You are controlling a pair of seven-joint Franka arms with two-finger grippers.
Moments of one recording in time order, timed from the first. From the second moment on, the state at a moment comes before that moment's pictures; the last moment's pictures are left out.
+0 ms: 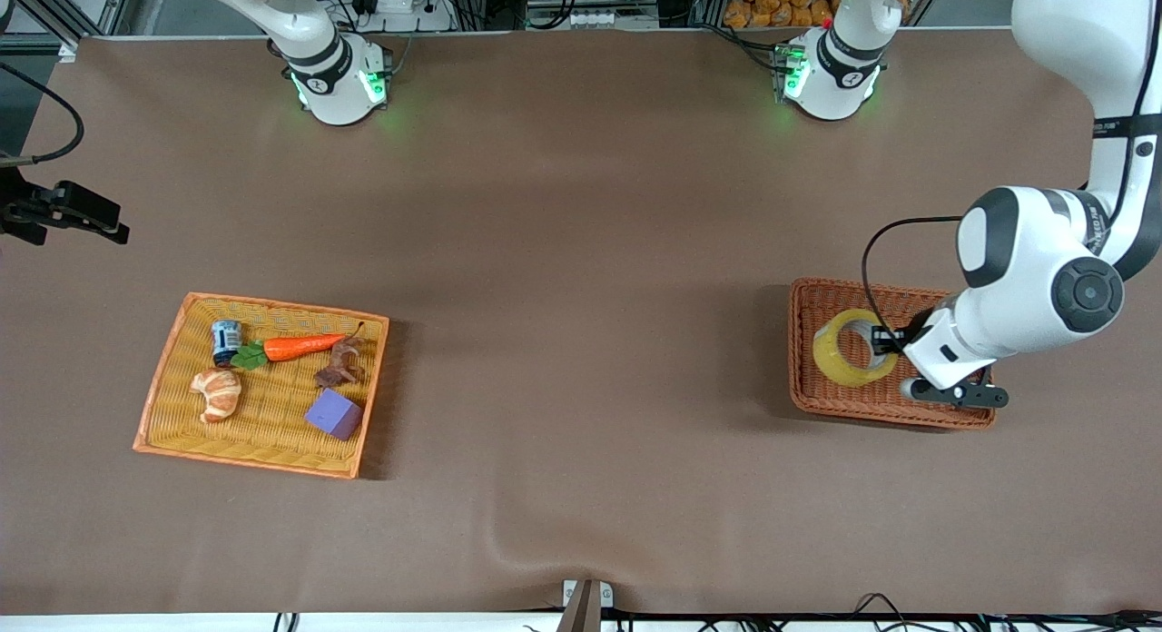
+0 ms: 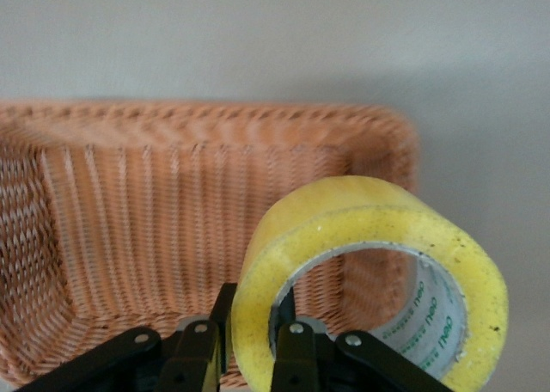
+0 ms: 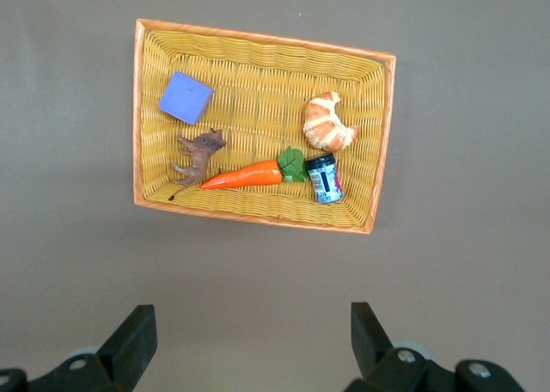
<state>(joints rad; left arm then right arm) 0.06 0.41 -0.13 -1.76 -0.01 2.02 0.03 0.02 0.08 -0.08 -1.46 -0.01 1.49 -0.06</state>
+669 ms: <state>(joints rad) 0.19 0.51 -0.13 -1.79 -0.01 2.20 0.18 0.02 0.08 -0.07 -1.46 0.00 1.51 -0.04</state>
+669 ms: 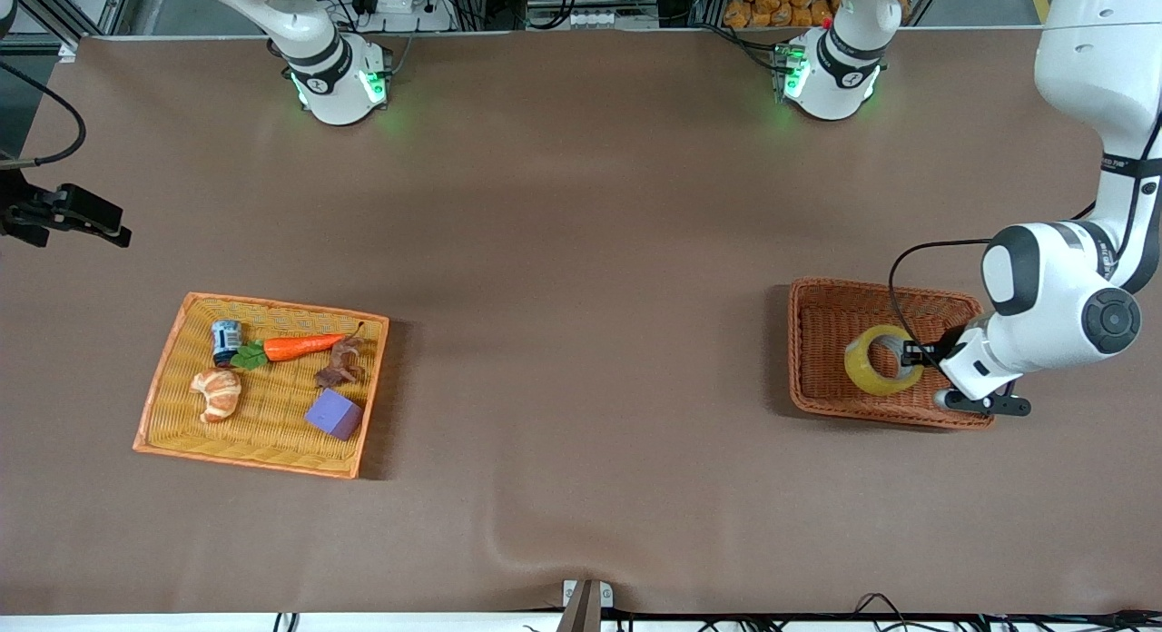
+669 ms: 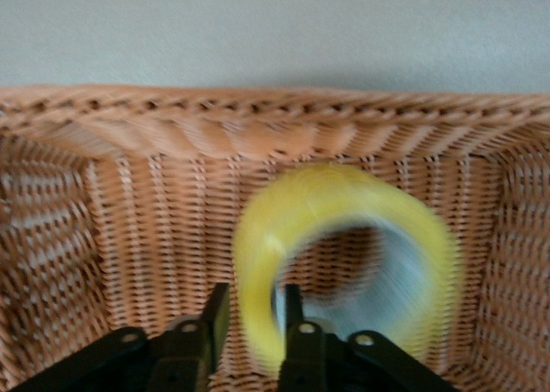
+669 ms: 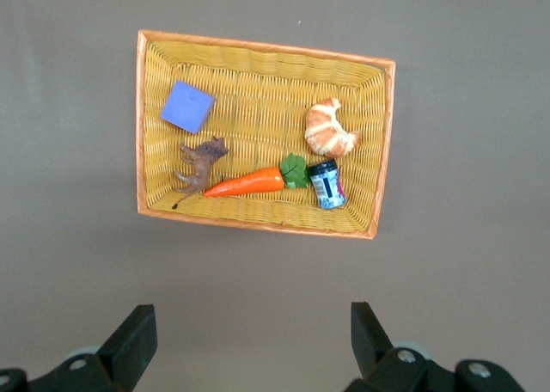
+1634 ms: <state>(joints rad) 0.17 0.30 -0.16 -1.48 -0.03 1.91 0.22 0.02 0.09 -0.07 -1.46 0.02 1.56 -0.03</state>
